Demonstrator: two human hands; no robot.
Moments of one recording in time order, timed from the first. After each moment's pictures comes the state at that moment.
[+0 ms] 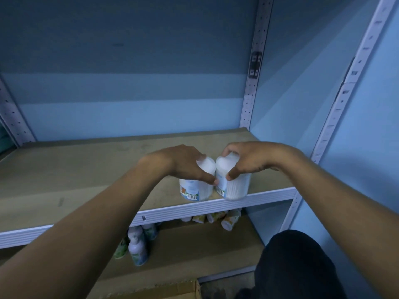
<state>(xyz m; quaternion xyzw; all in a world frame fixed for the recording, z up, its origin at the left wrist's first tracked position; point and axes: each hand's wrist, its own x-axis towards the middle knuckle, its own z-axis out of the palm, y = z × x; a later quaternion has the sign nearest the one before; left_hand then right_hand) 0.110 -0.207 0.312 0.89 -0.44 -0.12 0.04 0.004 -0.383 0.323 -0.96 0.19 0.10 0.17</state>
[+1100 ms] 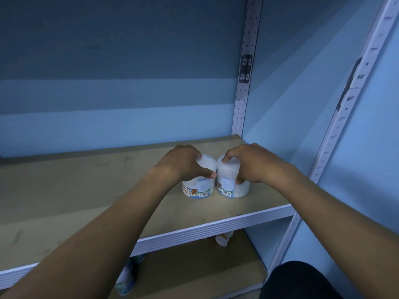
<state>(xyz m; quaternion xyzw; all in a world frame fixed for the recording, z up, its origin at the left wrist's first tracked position) 0.153 -0.274 0.289 0.90 -0.39 -0.06 0.17 0.030 -0.430 0.300 -0.97 0.23 -0.02 0.08</state>
